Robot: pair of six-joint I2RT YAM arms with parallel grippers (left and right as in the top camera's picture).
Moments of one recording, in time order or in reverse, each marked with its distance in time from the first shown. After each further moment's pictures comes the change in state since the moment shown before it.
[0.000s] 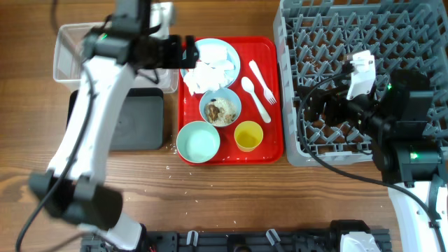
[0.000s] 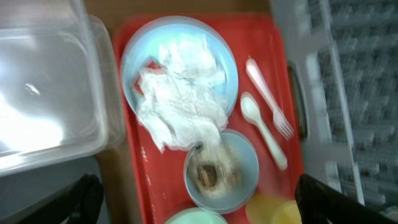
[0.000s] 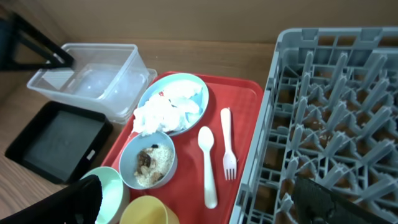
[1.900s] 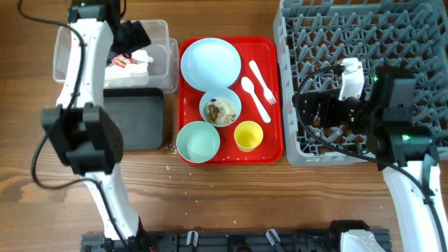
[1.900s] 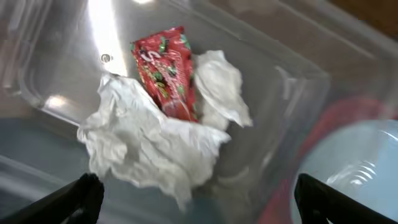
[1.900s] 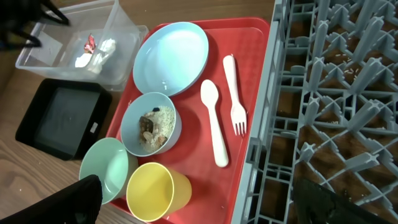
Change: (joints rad) left arm 0.237 0.390 0.298 -0.109 -0.318 -0.274; right arm 0.000 0.097 0.000 -0.120 -0.010 0.042
